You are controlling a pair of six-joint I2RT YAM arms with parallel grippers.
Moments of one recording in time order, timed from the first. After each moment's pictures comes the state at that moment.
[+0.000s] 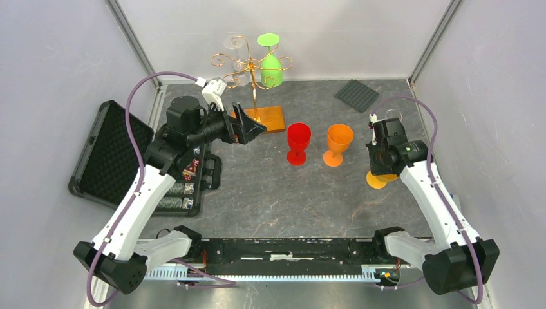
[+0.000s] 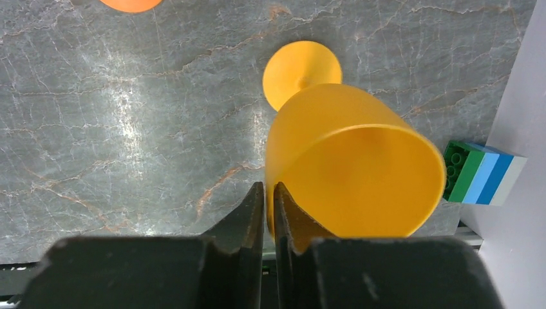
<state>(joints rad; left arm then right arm) -0.43 1.07 1.23 -0.45 0.42 -0.47 0.20 1.09 1.04 -1.03 0.20 0.09</state>
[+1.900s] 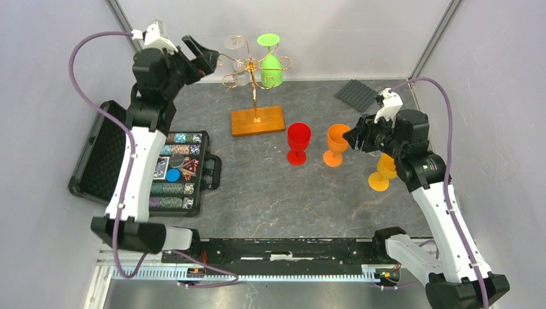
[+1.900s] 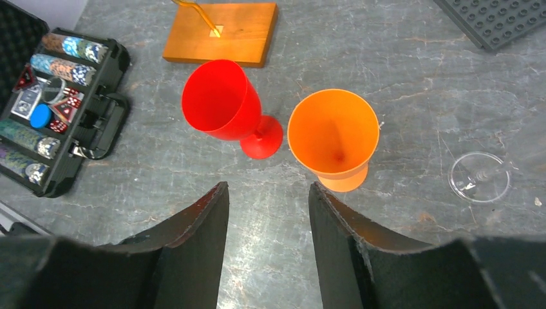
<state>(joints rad) -0.15 1.31 1.60 -0.36 0.09 -0.49 0.20 0.93 1.07 -0.56 -0.28 0.19</state>
